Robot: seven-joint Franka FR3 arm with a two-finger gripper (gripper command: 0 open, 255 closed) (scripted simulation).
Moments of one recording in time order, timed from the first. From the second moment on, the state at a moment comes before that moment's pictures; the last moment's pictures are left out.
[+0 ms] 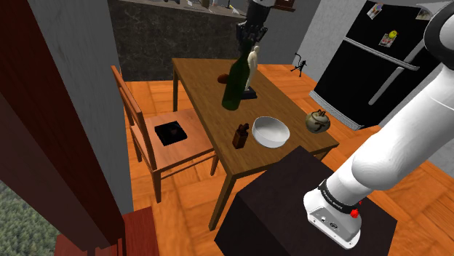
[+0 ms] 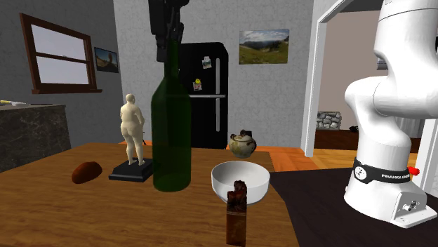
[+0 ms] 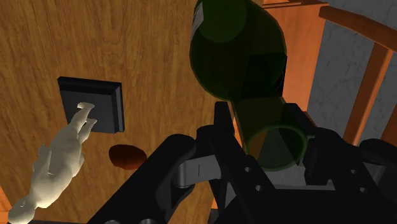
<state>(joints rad) -0.01 -0.01 0.06 -1.74 -0.02 1.86 0.23</state>
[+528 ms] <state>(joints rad) -0.01 0.00 0.06 -1.62 -0.02 1.75 0.23</state>
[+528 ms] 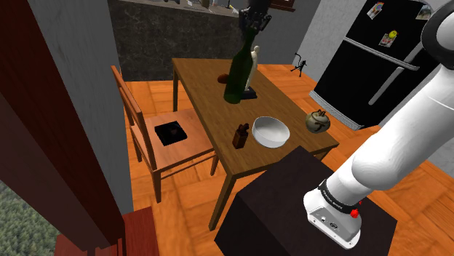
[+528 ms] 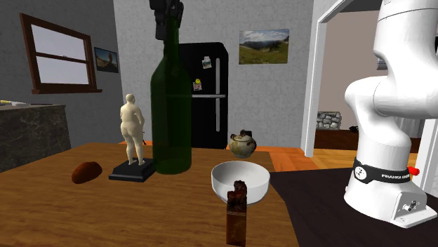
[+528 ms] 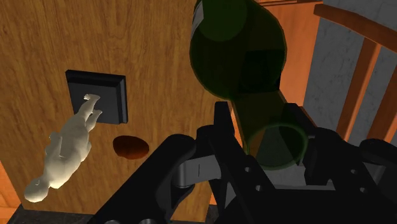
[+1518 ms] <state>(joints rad) -0.08 -0.07 -0.01 -1.50 -0.01 1.56 0.09</state>
